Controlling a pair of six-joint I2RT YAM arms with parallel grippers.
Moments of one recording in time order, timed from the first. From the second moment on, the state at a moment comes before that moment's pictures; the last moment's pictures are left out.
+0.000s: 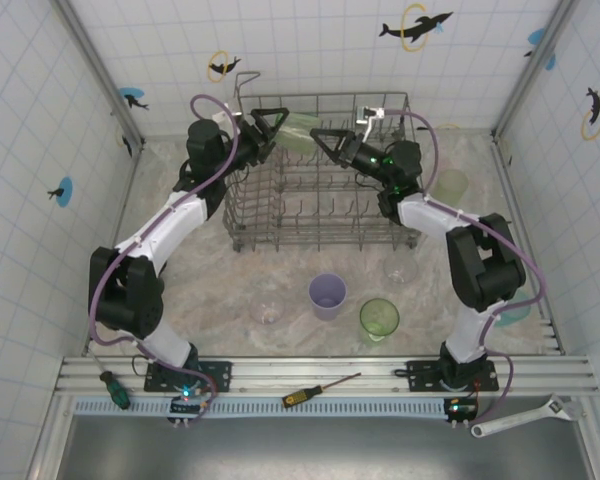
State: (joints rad) left arm -0.34 1.62 1.26 0.35 0.55 -1.16; right arm 0.44 1.82 1.20 1.06 -0.73 1.31
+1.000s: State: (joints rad) left arm -0.38 1.63 1.23 0.42 0.54 -1.18; right arm 0.38 1.80 1.10 1.07 -0.75 1.32
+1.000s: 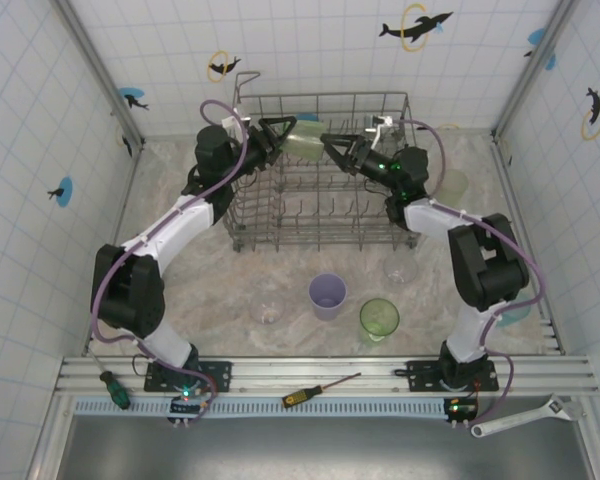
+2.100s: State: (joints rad) left arm -0.54 2.20 2.06 -0.21 -0.04 -0.36; right arm 0.20 1.23 0.96 -0.15 -0.38 0.36
